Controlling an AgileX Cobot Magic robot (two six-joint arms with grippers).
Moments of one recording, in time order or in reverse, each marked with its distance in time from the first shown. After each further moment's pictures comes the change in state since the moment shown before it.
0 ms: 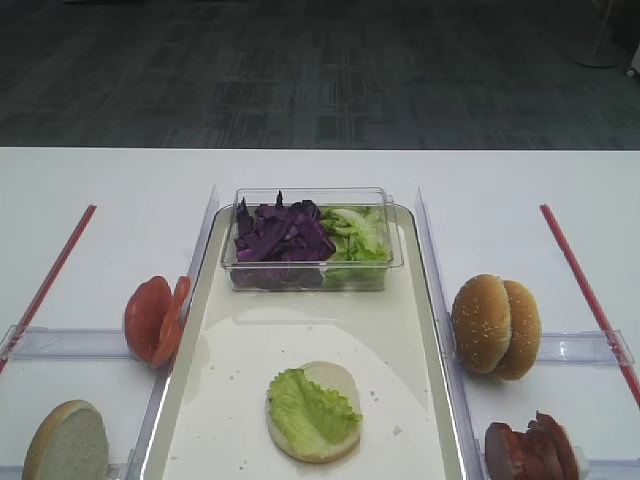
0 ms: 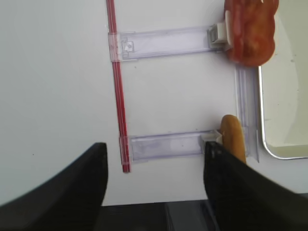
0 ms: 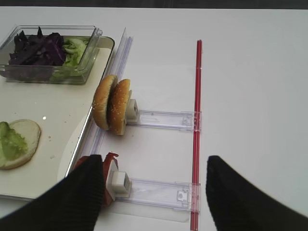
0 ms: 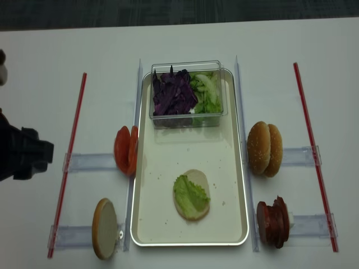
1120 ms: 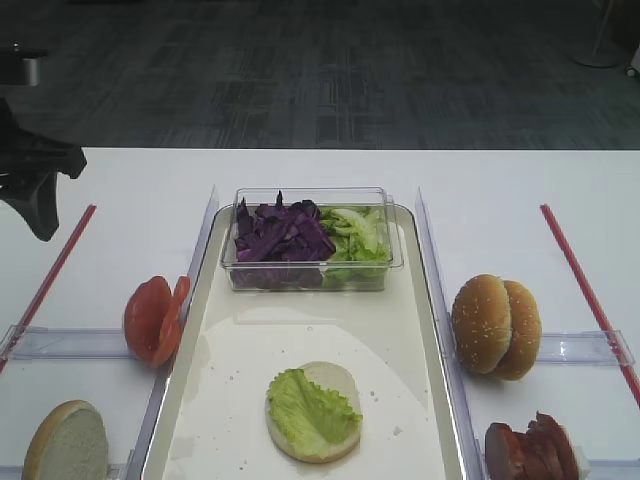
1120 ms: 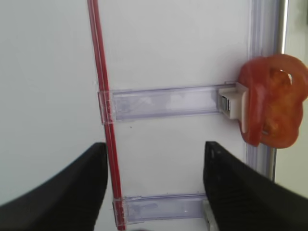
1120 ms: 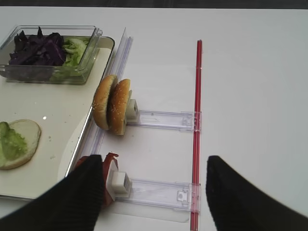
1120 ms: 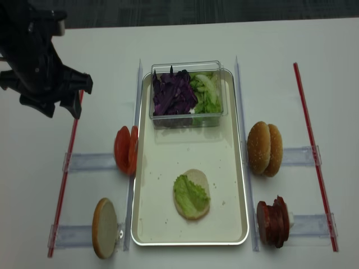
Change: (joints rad) left arm -0.013 0.573 -0.337 -0.002 -0.030 -0.001; right arm 0.000 0.000 0.000 0.000 0.000 0.000
